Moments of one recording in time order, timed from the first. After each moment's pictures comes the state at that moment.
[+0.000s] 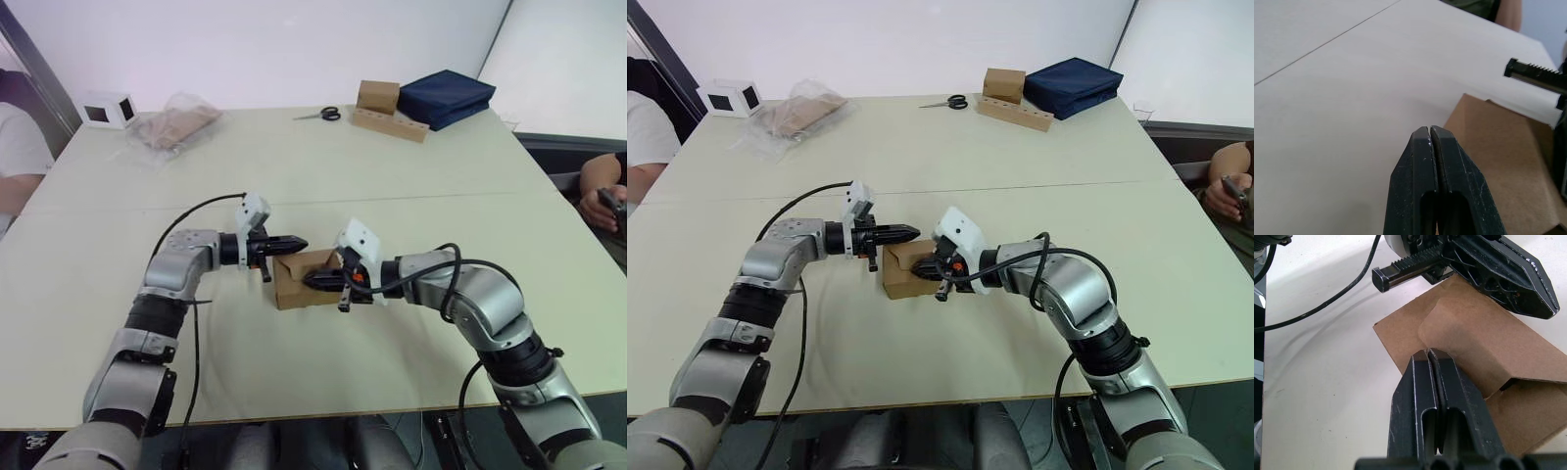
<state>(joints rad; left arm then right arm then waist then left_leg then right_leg) -0.73 0.43 -0.10 0.40 -0.36 0.43 -1.18 -0.60 -0.49 0.29 -0.33 0.47 0.98 0.74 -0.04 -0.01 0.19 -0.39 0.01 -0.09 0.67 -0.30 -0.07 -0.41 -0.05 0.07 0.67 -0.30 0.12</state>
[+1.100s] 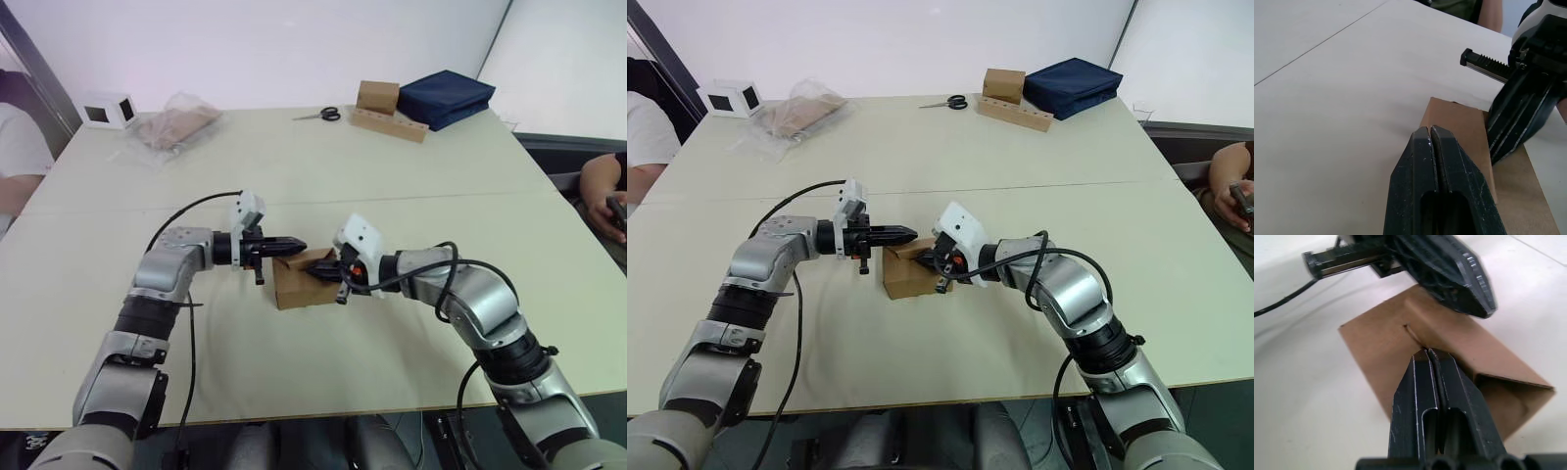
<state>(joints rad) -0.71 0.47 -0.10 0.34 -0.38 0.44 -1.22 -0.60 -0.47 0.31 -0.29 0.37 0.89 0.70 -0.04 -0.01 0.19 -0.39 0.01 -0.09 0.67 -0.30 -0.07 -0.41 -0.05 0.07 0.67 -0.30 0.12</state>
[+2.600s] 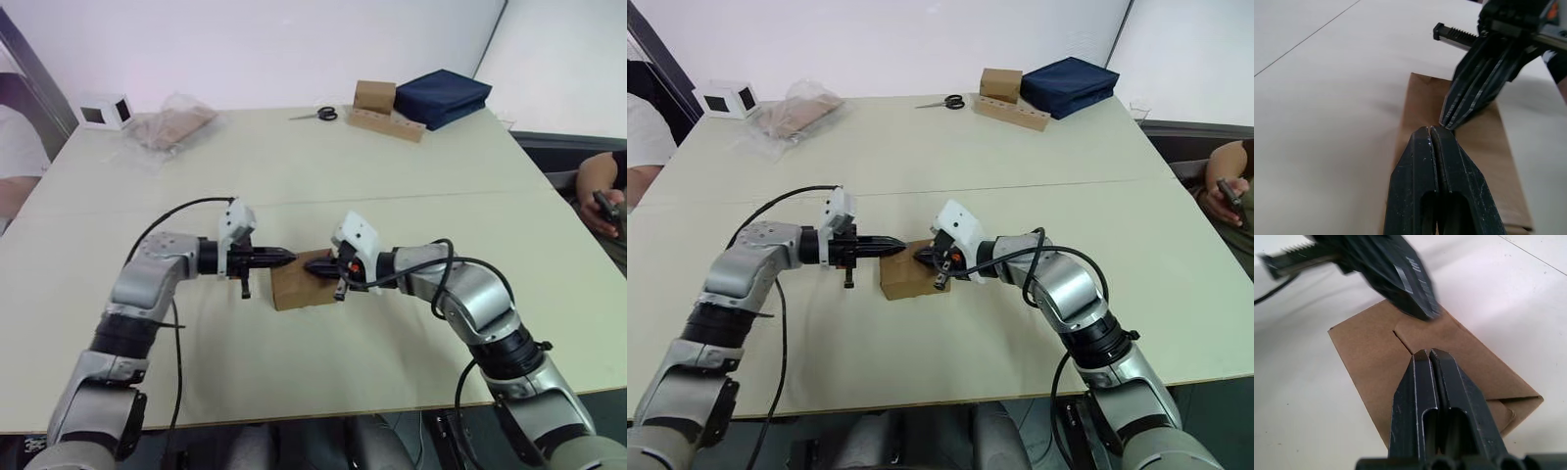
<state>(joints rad) -0.57 0.57 -0.06 0.08 -0.41 0.52 -1.21 -0.62 -0.48 0.32 -0.24 0.36 0.84 0.74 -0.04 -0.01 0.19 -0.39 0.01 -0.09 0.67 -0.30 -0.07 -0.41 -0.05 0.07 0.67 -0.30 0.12</state>
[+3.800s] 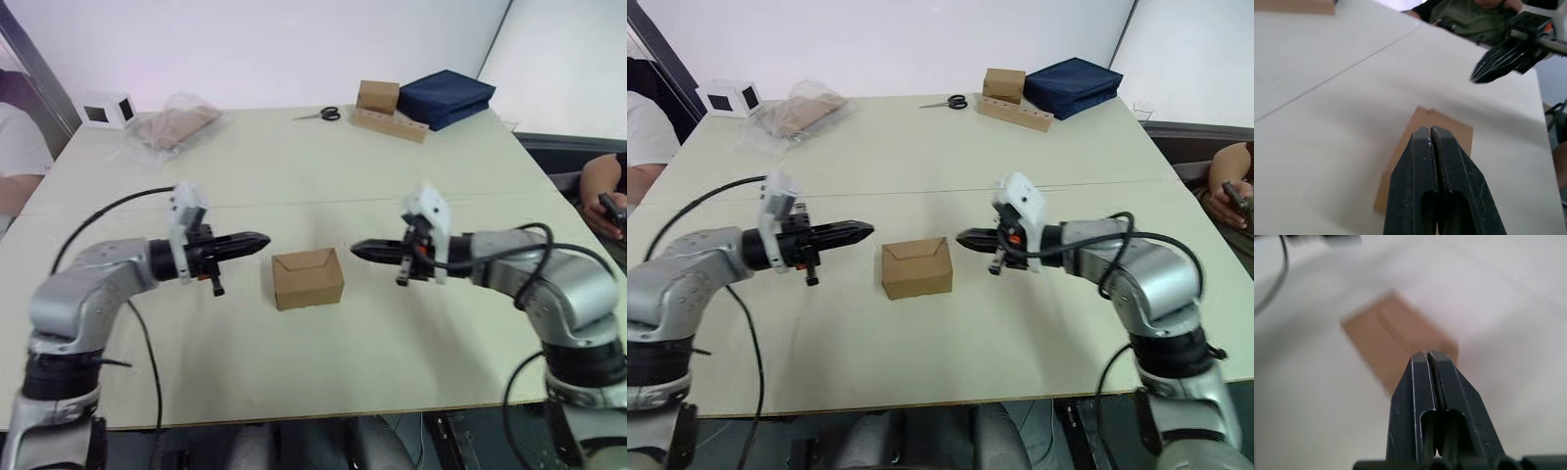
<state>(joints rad) -0.34 0.75 0.25 -0.32 -0.73 0.85 -0.97 -0.48 -0.79 -0.05 -0.44 0.62 1.03 0.87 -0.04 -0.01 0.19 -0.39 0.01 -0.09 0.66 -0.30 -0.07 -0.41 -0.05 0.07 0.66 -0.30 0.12</state>
